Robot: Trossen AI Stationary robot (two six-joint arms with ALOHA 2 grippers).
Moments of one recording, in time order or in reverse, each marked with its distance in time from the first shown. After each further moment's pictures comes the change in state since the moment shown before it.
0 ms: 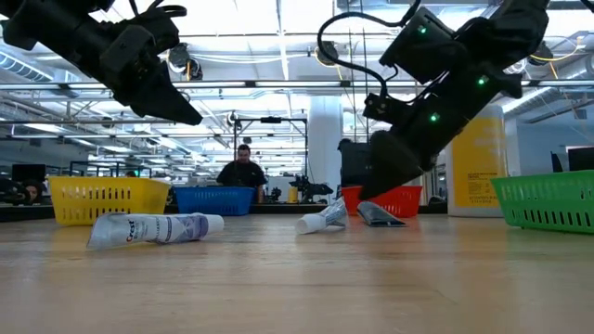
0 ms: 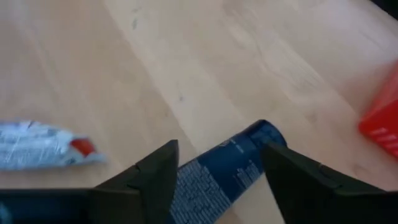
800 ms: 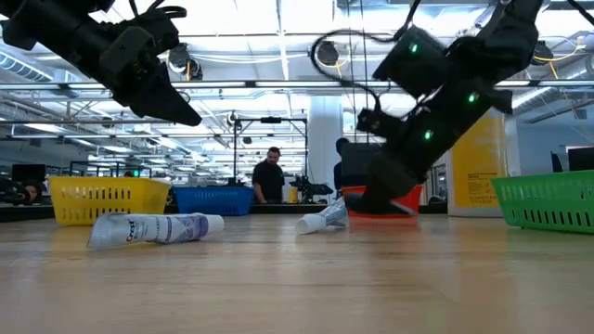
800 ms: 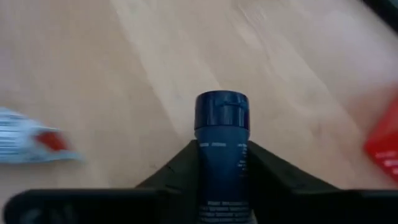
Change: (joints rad) left arm 0.000 0.000 0.000 -0.006 -0.001 -0.002; right arm -0.017 0.081 0.000 0.087 0.004 -0.131
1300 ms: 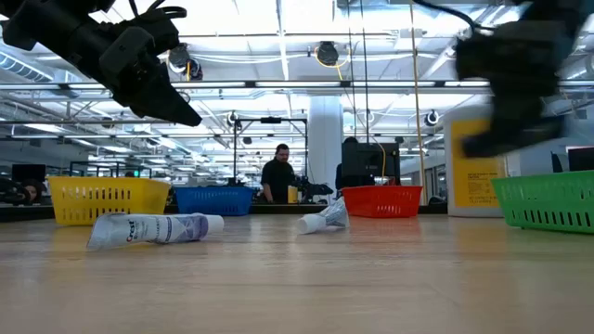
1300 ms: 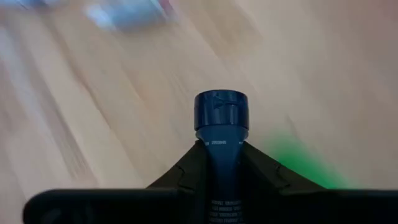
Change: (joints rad) left arm 0.000 0.000 0.000 0.000 0.000 0.000; right arm 0.206 -0.640 0.002 -0.854 -0.314 0.600
